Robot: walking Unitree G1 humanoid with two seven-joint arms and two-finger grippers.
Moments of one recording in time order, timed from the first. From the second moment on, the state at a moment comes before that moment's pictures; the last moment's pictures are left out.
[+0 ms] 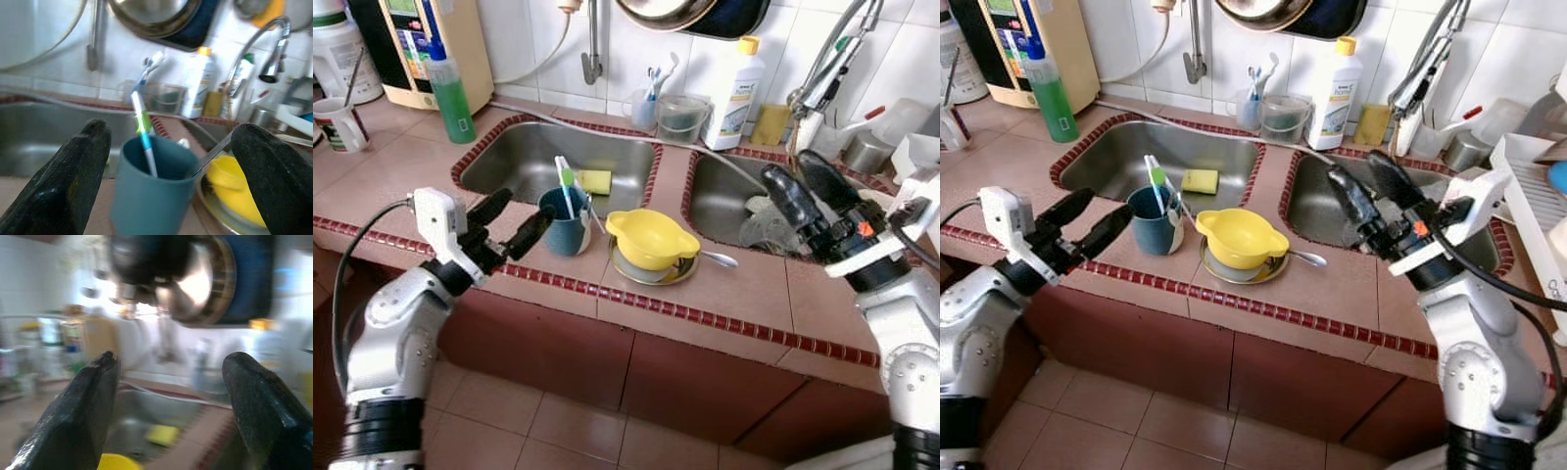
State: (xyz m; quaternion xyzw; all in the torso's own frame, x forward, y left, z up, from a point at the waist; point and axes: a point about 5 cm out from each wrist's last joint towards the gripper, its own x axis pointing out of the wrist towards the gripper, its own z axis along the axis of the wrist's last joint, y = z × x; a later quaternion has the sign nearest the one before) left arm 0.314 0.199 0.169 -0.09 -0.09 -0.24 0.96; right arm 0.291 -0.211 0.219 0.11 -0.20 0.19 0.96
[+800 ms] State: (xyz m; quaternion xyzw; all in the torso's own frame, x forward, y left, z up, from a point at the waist) left arm 0.312 0.163 0.155 -0.02 -0.12 -0.20 0.97; right arm 0.306 -0.188 0.192 0.03 -0.17 0.07 0.98
